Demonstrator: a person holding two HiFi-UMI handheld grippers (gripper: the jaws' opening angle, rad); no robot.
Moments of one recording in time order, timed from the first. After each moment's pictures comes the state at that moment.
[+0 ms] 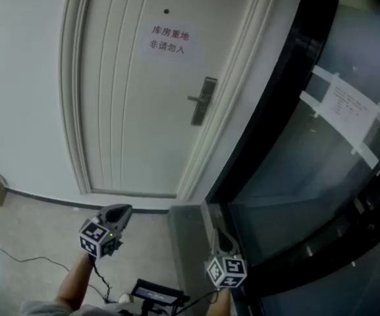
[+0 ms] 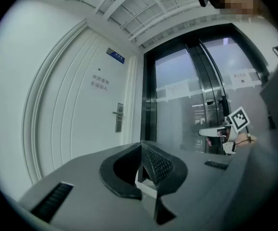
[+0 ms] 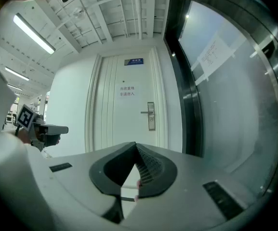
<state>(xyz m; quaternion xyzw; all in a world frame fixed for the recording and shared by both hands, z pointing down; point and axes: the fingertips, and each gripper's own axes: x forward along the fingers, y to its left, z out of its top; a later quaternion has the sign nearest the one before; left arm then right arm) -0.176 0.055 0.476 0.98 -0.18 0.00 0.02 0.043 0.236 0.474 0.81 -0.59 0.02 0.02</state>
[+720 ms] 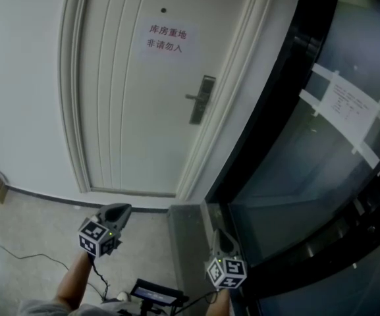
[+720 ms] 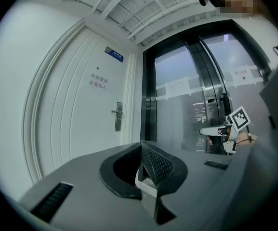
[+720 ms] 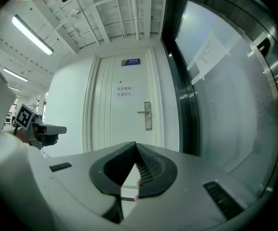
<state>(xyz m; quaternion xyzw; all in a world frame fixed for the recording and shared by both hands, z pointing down) -0.160 0.066 0.478 0.98 -0.19 0.01 0.01 0.065 0.251 0.478 0.81 -0.58 0.03 0.01</state>
